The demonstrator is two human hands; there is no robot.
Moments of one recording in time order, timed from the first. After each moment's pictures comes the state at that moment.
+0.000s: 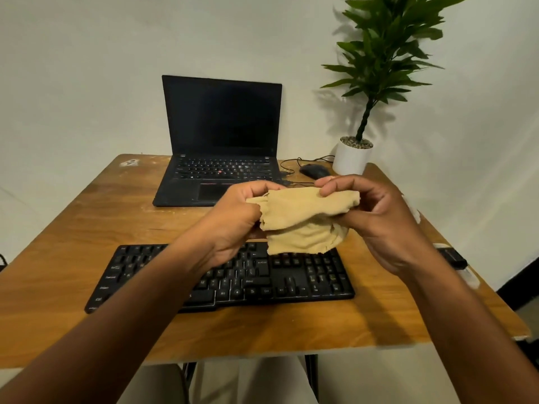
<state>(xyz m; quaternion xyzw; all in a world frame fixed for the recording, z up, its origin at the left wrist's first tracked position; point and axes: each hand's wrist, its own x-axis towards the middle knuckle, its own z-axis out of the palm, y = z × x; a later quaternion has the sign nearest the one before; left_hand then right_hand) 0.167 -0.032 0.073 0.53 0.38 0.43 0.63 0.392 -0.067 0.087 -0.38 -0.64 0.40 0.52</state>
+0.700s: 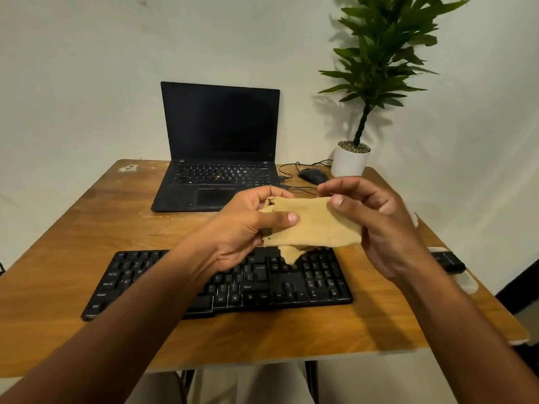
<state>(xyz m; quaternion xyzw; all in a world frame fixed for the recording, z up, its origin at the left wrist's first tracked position) 0.172 -0.022 0.067 0.48 0.32 0.40 0.71 0.400 -0.061 0.081 -0.40 -0.57 0.46 0.55</state>
